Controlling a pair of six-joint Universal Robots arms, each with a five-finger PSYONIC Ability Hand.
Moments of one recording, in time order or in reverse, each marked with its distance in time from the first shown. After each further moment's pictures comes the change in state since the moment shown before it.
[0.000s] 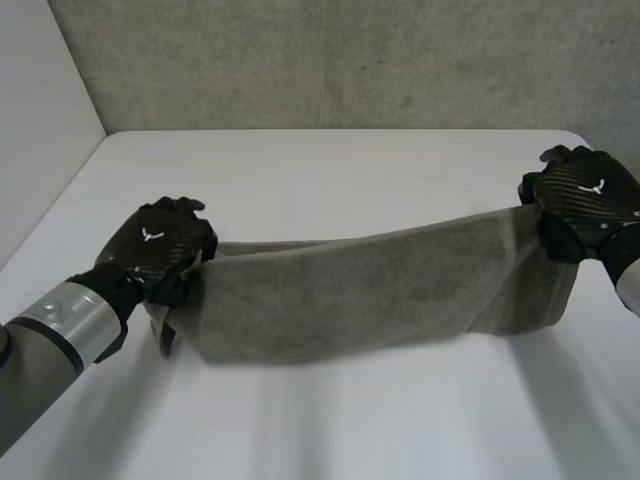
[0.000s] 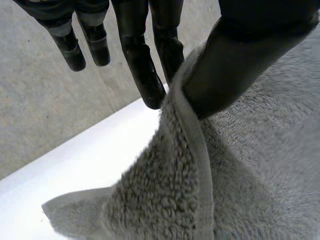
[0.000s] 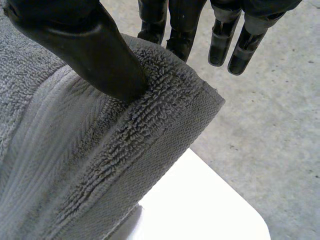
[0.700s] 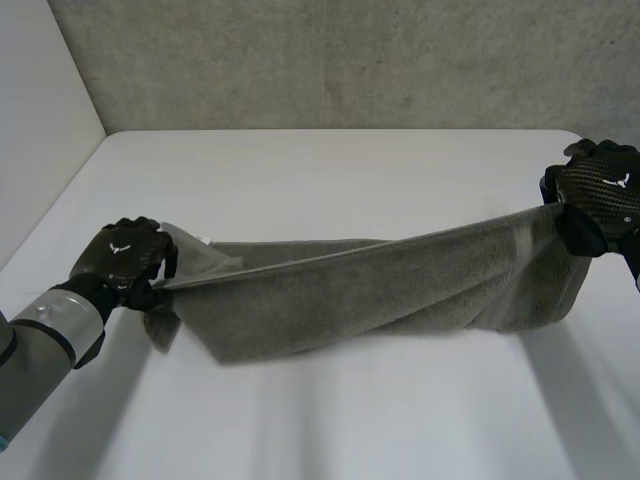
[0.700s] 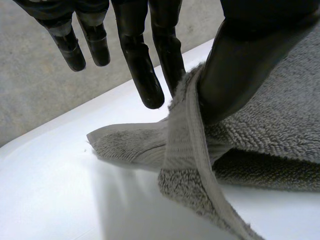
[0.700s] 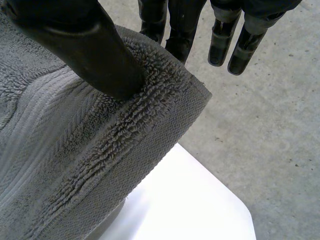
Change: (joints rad) left arm 0.108 -0.110 -0.028 0.076 -0.086 0.011; right arm -0.049 -0.016 0.001 0.003 -0.002 0.004; left_hand -0.112 -0.111 0.000 0.000 -0.122; right_hand 0.000 0.018 0.000 0.000 0.000
